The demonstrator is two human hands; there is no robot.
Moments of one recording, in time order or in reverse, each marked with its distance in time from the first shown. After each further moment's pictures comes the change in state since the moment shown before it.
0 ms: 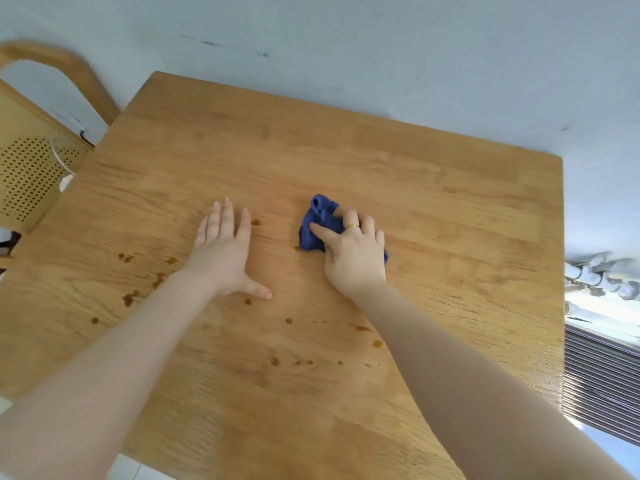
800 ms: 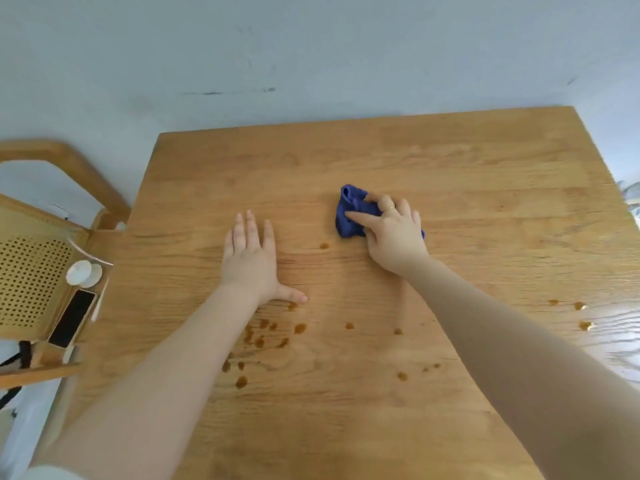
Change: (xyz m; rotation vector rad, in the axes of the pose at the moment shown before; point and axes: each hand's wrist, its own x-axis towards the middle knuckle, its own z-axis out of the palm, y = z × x) left_hand 0.056 -0.086 -0.011 0.209 0.111 0.159; right_hand 0.046 -0.045 0.028 -0.017 0.107 0.226
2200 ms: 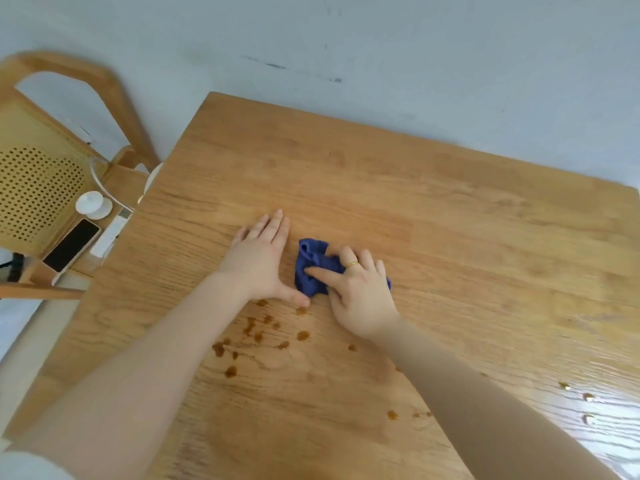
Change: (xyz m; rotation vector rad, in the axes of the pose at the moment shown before) left_hand 0.002 -0.028 0.009 -0.197 -0.036 0.084; right_hand -0.024 -0.060 0.015 0.008 -0.228 -0.420
